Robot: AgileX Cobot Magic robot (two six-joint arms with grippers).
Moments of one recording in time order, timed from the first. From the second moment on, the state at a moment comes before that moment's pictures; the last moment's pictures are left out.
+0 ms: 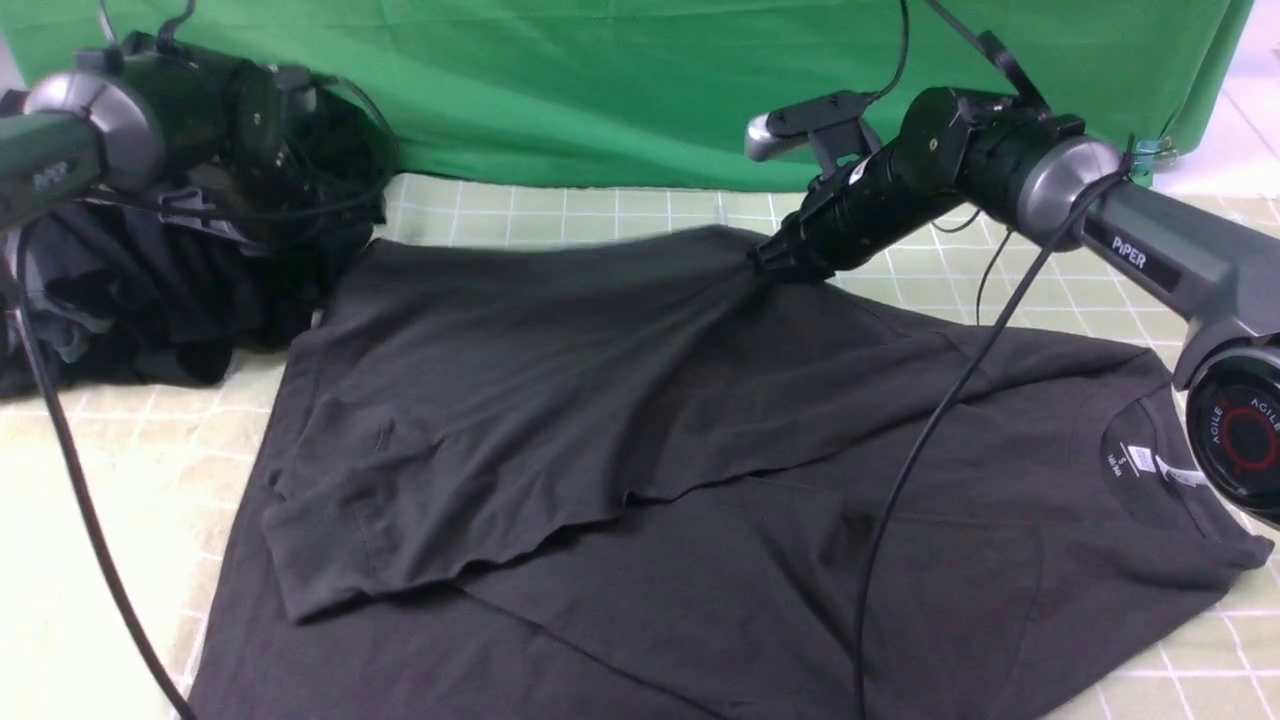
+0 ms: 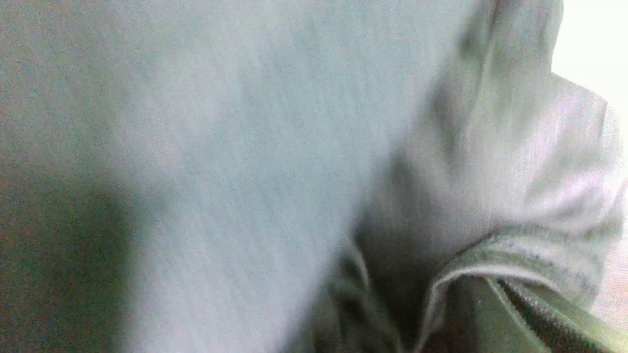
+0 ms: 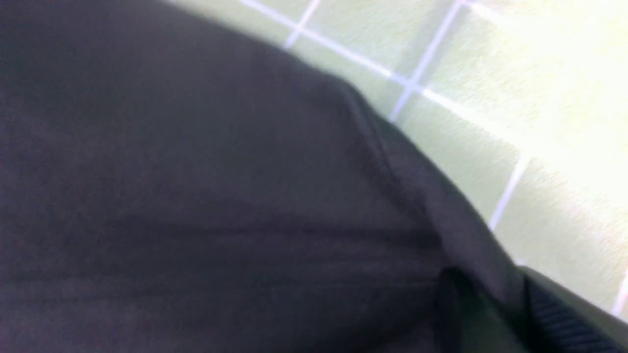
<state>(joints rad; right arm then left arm) 0.32 2.44 -2.13 0.26 0.65 -0.29 -0.05 2.22 -1.82 0.26 0.59 -0.34</state>
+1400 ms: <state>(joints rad) 0.71 1.43 -0.87 0.04 0.90 -0.02 -0.33 1.24 -0.60 0.07 0.99 -0.42</state>
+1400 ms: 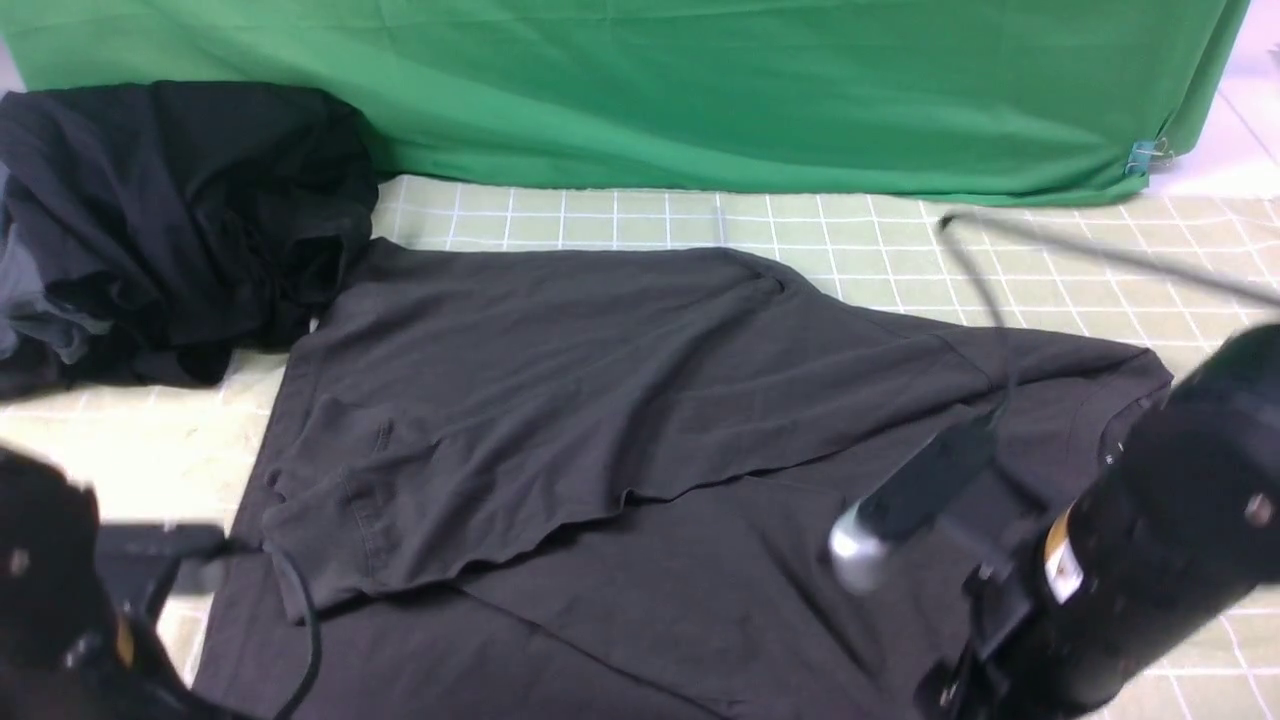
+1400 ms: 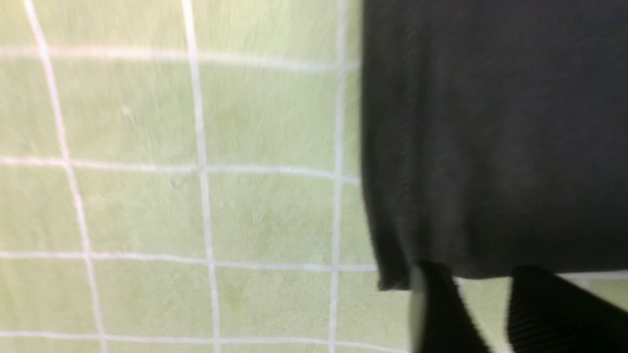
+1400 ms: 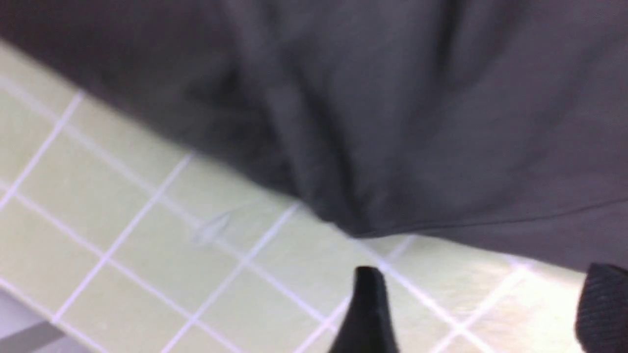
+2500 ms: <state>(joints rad) 0.80 1.50 -0.83 0.13 0.91 -0.05 -0.33 1.23 -0.59 0.05 1.09 -0.41</state>
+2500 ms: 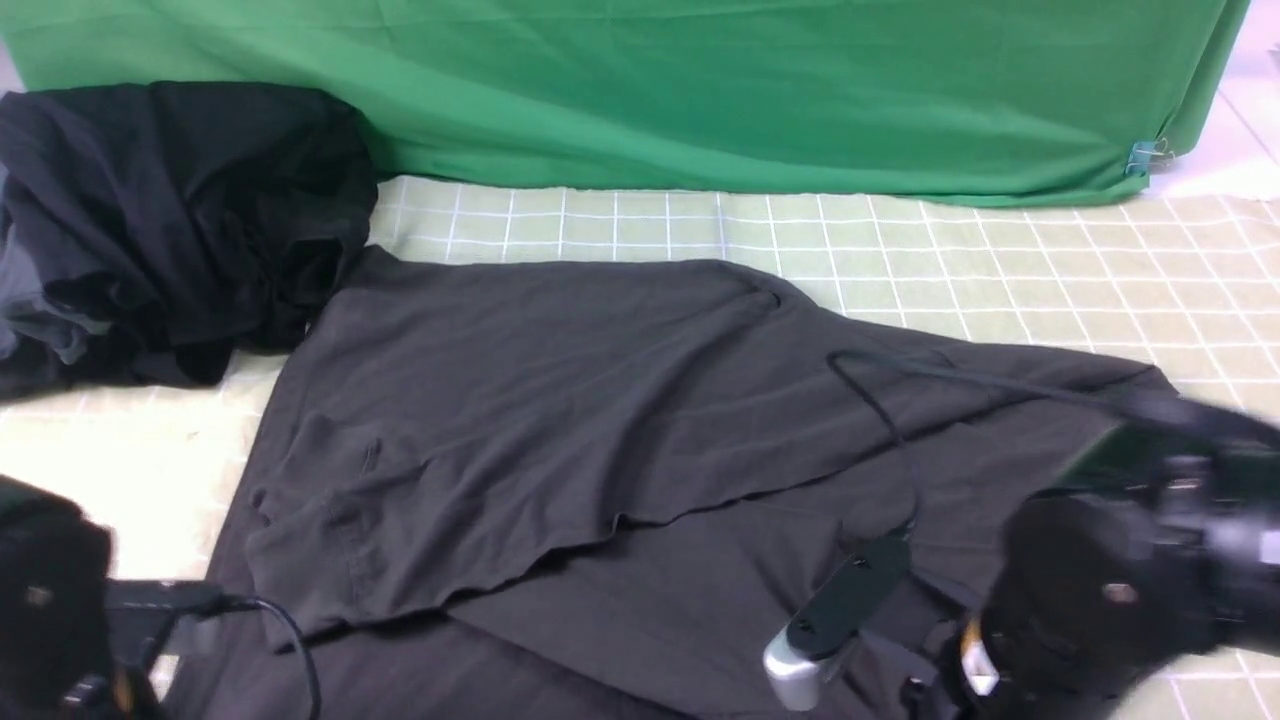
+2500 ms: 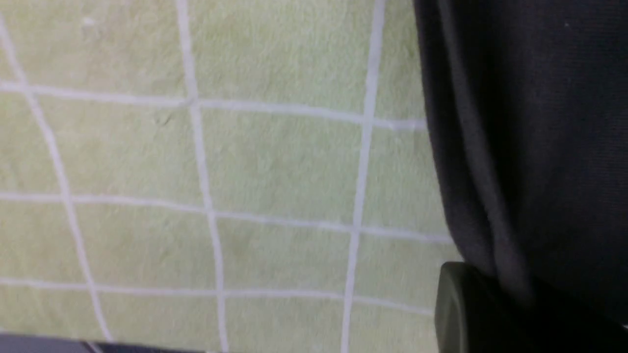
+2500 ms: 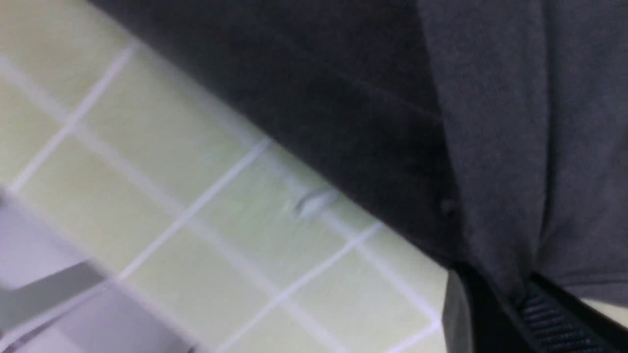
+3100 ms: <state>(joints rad) 0.52 1.50 -1.25 0.03 0.98 -0.16 -0.10 1.46 -1.28 0.04 1.09 -0.27</state>
